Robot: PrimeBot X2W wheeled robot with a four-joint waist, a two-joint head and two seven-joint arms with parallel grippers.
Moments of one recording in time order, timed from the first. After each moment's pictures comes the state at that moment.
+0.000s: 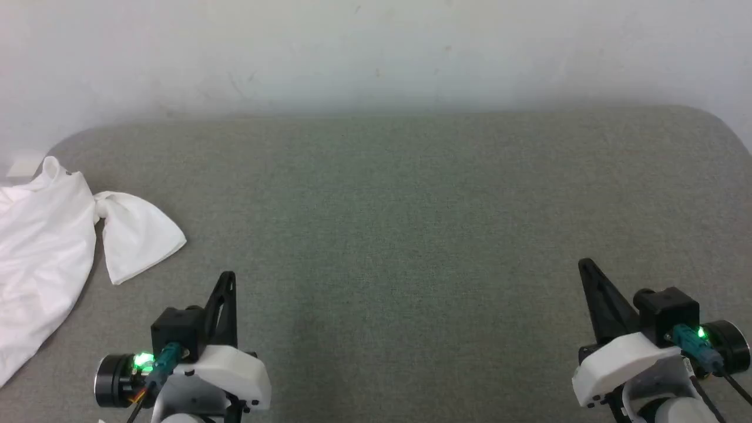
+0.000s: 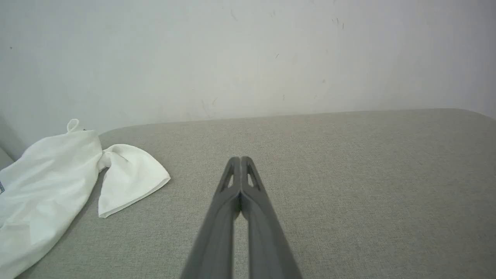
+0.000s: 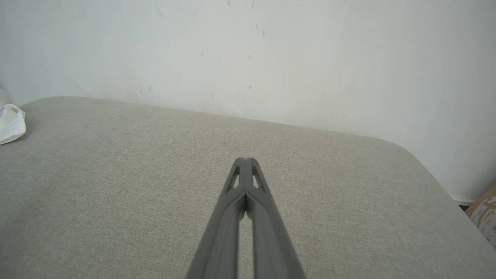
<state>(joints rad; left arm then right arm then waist) 0.01 0.05 0.00 0.00 -0.01 0.00 0.00 0.01 -0.05 0.00 0.00 0.00 0.13 0.01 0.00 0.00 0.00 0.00</state>
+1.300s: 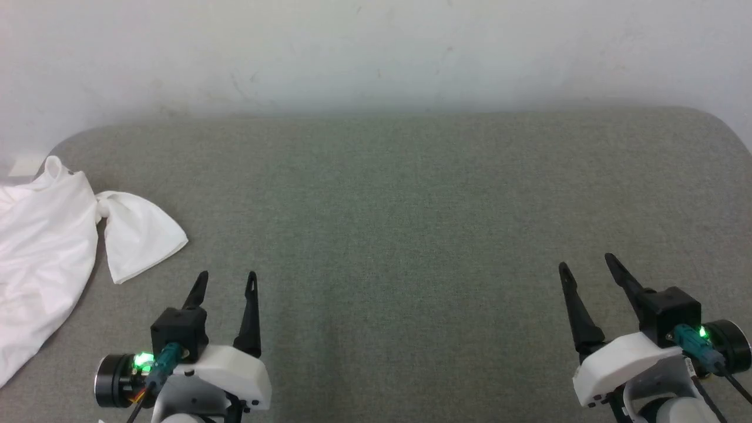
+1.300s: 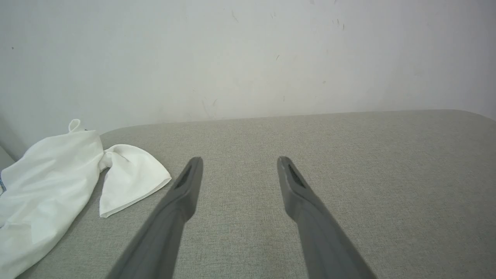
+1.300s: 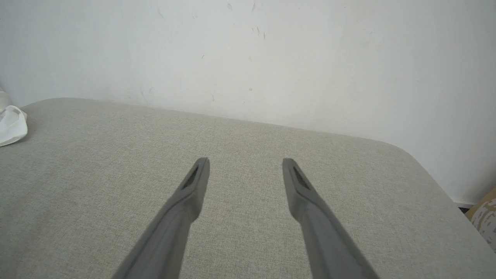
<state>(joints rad) 0.01 0.05 0.00 0.00 -0.01 0.00 0.00 0.02 -0.05 0.00 -0.01 0.00 0.13 0.01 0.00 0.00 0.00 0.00</state>
